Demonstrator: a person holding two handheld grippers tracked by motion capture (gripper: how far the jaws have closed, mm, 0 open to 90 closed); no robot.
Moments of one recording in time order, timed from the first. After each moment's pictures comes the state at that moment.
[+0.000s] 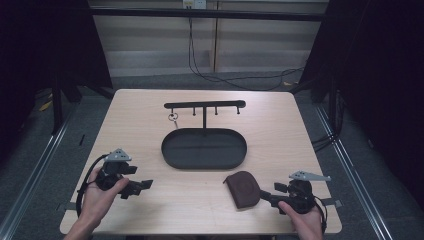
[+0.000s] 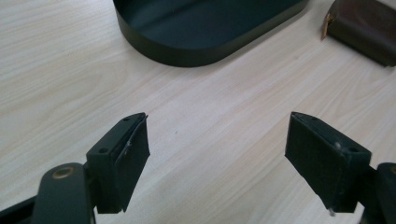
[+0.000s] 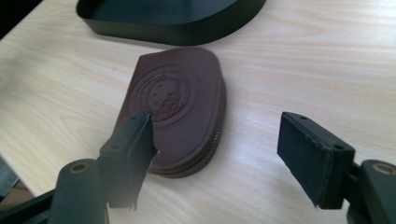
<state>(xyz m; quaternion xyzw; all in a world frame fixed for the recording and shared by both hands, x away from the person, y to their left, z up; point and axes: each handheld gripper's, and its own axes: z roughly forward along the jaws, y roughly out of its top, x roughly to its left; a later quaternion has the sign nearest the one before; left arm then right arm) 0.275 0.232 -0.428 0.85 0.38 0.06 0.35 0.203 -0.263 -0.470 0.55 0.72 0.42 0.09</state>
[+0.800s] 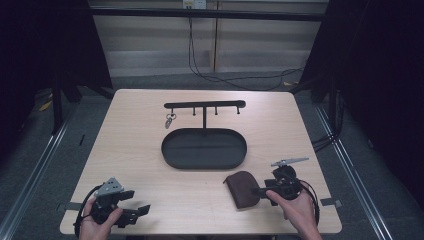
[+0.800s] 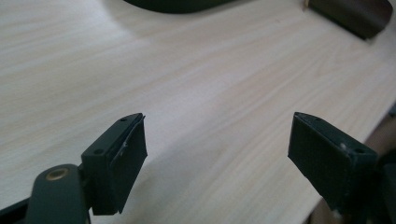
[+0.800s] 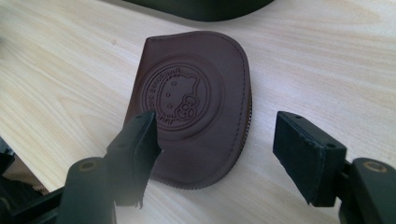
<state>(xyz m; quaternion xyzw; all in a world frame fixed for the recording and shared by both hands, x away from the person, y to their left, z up) 0.221 0.251 -0.468 0.82 0.41 0.06 0.40 0.241 -0.234 -0.455 0.54 0.78 0.32 0.02</state>
